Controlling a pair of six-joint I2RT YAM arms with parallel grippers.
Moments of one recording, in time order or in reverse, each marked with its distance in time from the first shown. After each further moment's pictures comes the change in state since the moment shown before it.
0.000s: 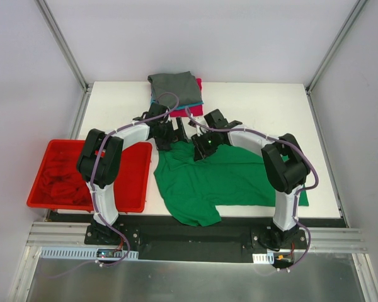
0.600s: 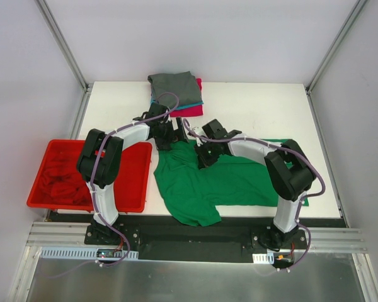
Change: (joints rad) left arm 0.000 0.000 0.000 0.000 -0.001 0.001; right arm 0.057 -0.068 -0.119 0.027 0.090 0.011
